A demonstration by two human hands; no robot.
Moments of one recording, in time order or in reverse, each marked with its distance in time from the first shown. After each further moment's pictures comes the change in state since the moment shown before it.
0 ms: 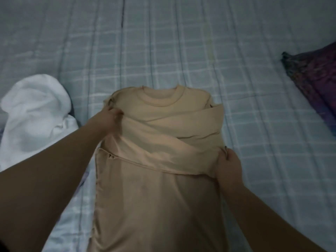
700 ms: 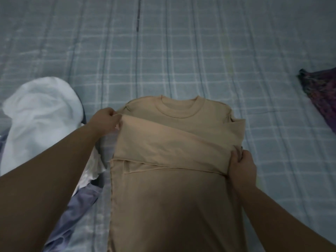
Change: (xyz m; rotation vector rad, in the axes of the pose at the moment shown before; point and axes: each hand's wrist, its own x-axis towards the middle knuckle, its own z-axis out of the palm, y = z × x) left_hand 0.031 -0.056 -0.023 -0.414 0.137 -0.243; right_hand 0.026 -0.031 0.039 -0.211 0.121 -0.057
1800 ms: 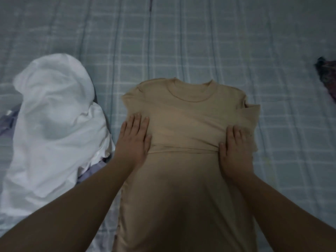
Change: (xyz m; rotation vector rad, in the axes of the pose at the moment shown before) left_hand -0.117 -0.043 0.106 0.425 0.213 0.471; right_hand -0.016 0.019 0.039 -0.496 -0.061 -0.608
